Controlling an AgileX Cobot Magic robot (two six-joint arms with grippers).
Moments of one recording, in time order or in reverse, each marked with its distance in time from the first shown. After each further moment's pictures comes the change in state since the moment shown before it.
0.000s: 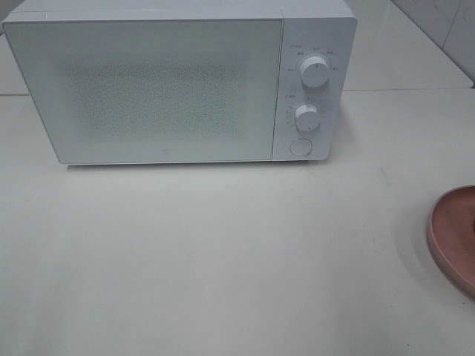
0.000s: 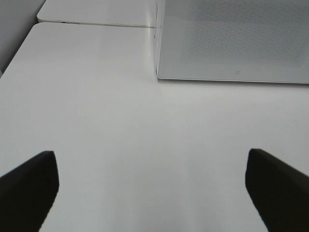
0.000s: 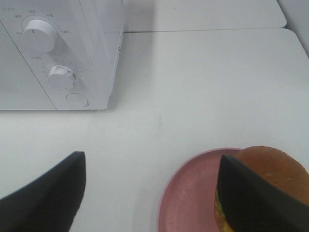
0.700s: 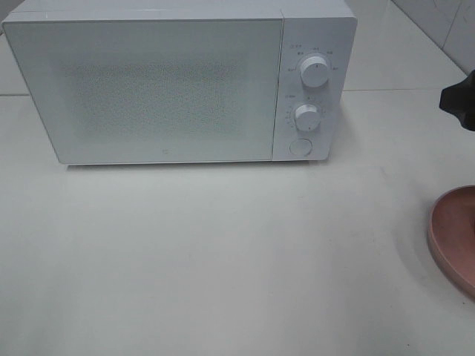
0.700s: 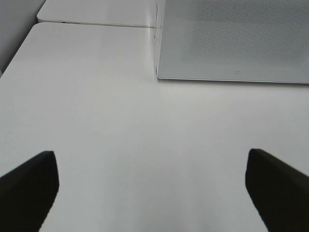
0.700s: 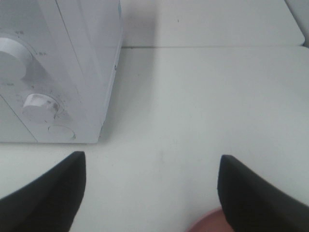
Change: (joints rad) left arm 0.000 0.000 0.000 0.000 0.000 0.000; right arm 0.000 0.338 0.021 -0.018 -0.418 -0.002
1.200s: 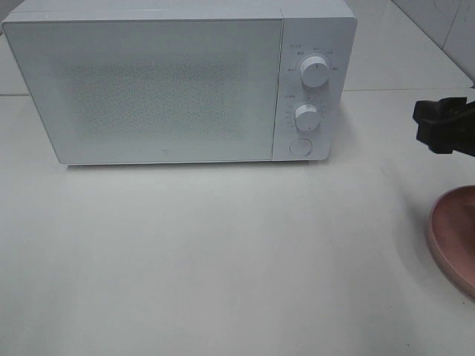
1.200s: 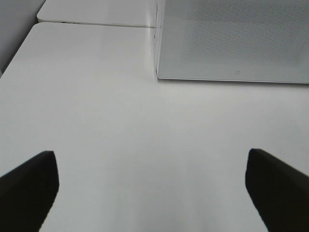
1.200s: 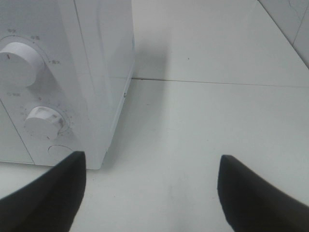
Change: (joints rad) left arm 0.000 0.000 0.000 0.000 0.000 0.000; right arm 0.057 0.152 0.176 0.086 -0.507 -0.126
